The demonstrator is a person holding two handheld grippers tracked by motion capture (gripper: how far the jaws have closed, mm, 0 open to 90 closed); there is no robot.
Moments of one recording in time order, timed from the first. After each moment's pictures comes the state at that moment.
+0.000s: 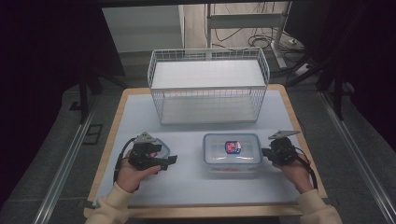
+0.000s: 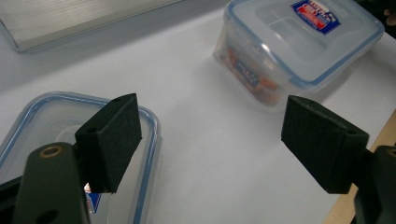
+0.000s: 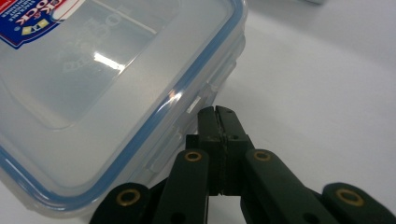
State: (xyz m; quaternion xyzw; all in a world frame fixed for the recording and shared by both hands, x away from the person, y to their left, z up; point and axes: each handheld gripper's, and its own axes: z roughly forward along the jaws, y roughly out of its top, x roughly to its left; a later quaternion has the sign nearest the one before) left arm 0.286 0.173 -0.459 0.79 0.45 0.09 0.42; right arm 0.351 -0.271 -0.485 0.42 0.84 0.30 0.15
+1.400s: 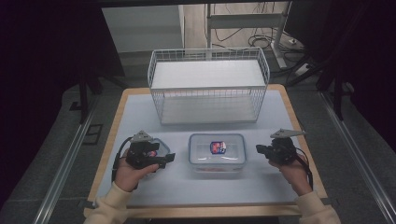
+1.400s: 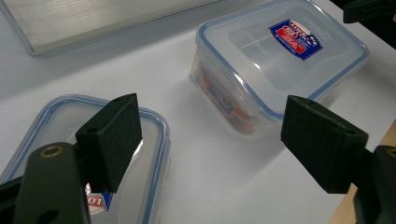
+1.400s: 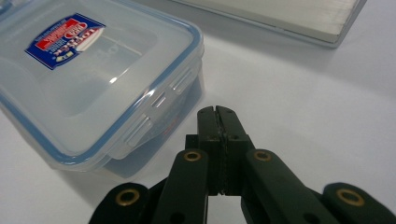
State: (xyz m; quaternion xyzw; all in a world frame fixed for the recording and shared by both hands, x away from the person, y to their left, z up) left arm 0.286 0.178 -0.456 0.78 0.46 0.09 0.43; right arm 0.344 -0.269 -0.473 0.41 0.82 0.38 0.14
